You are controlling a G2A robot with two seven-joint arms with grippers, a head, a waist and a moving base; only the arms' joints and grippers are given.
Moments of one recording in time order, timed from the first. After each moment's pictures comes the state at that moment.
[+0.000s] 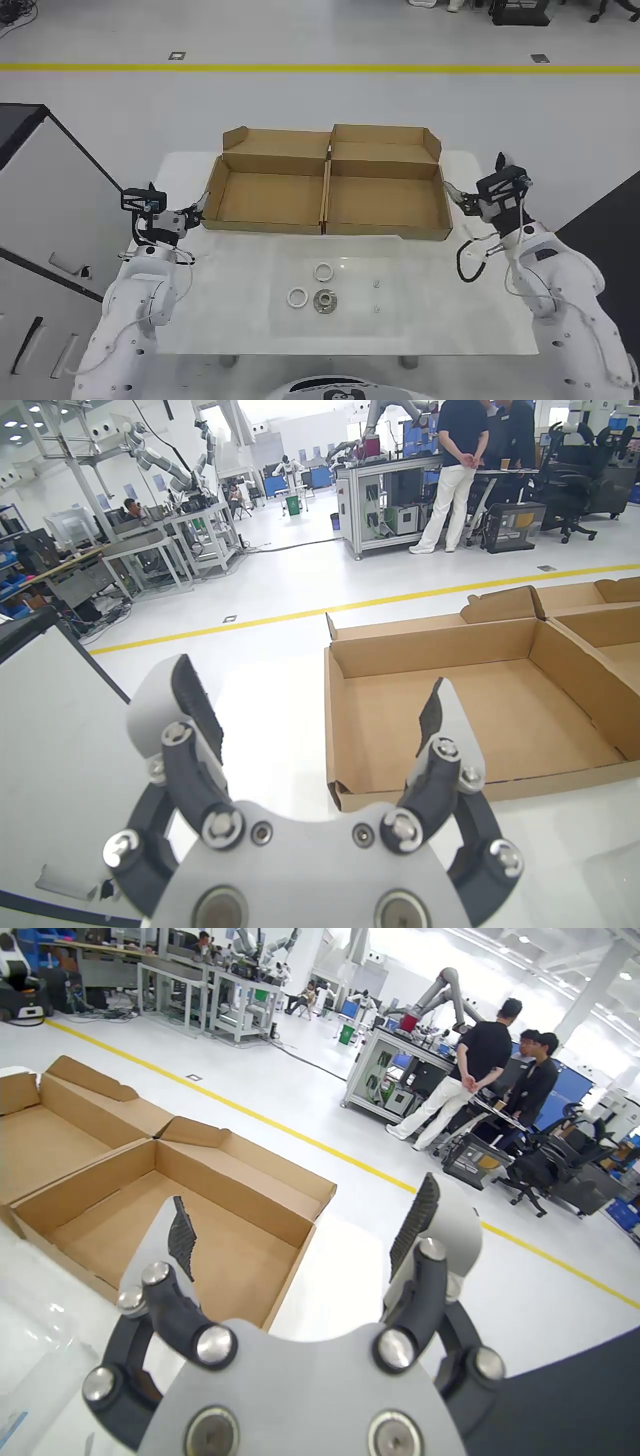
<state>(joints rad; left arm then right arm) 1.73 -1.15 -1.60 -1.80 1.33 0.00 0.00 -1.73 -1.12 1.71 -2.02 -1.35 -0.33 0.21</state>
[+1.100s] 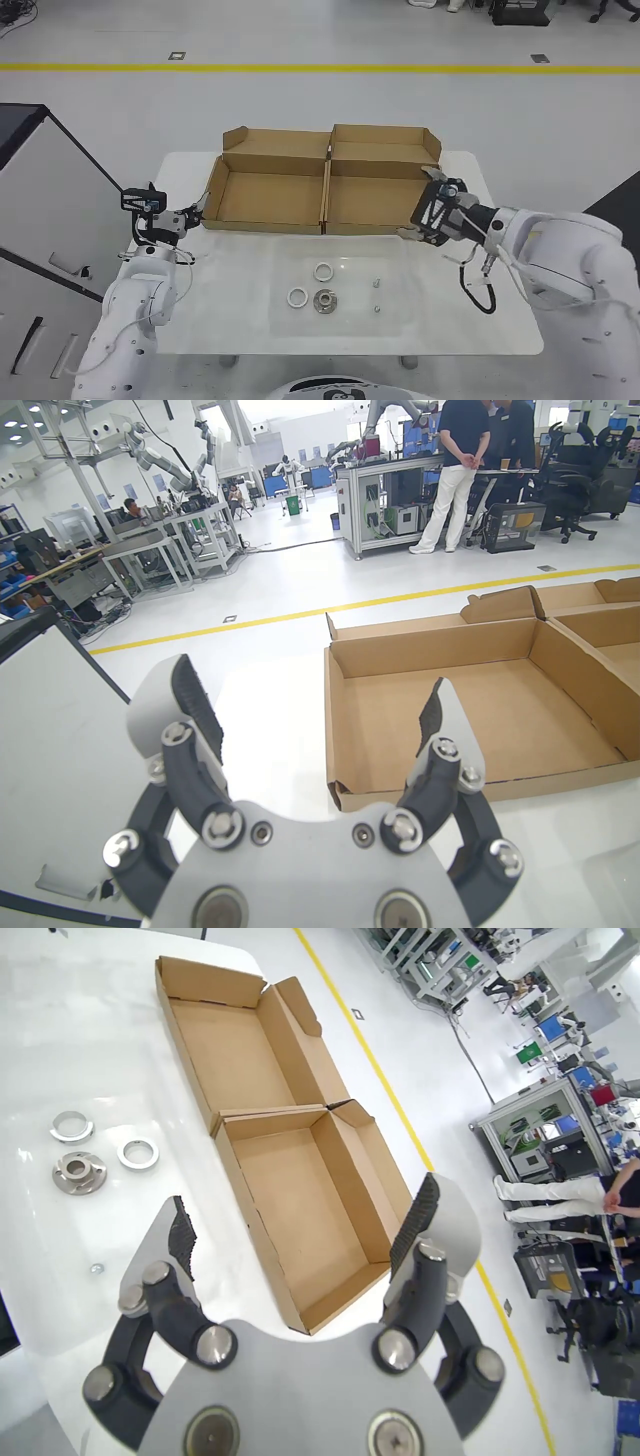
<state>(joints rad) 1.73 -1.15 -1.60 -1.80 1.33 0.00 0.00 -1.49 -1.06 1.58 -2.25 -0.99 -0.80 0.96</state>
